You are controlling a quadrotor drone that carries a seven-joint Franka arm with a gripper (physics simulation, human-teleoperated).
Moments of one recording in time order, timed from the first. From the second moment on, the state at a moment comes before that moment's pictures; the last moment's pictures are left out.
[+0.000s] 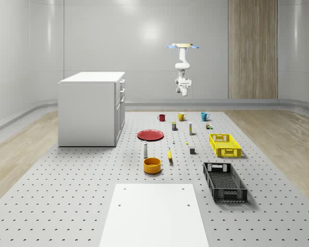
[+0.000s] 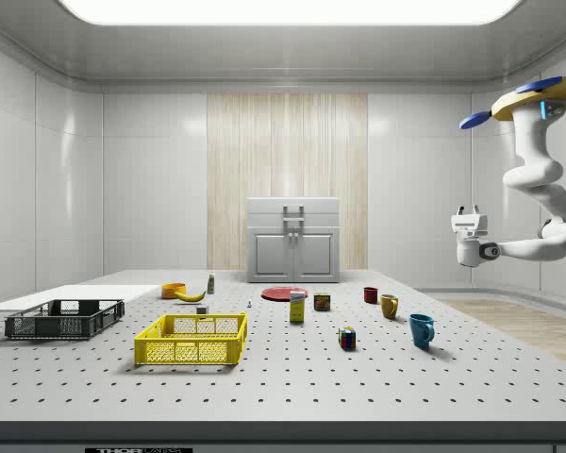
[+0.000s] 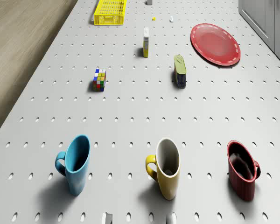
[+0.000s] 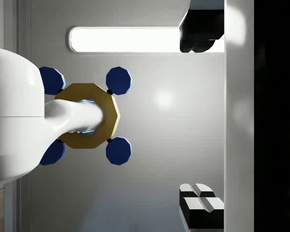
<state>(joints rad) 0.00 -0.79 0.00 -2.34 0.00 1.55 0.79</state>
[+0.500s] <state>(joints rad) 0.00 -0.73 0.00 -2.13 0.00 1.41 0.78</state>
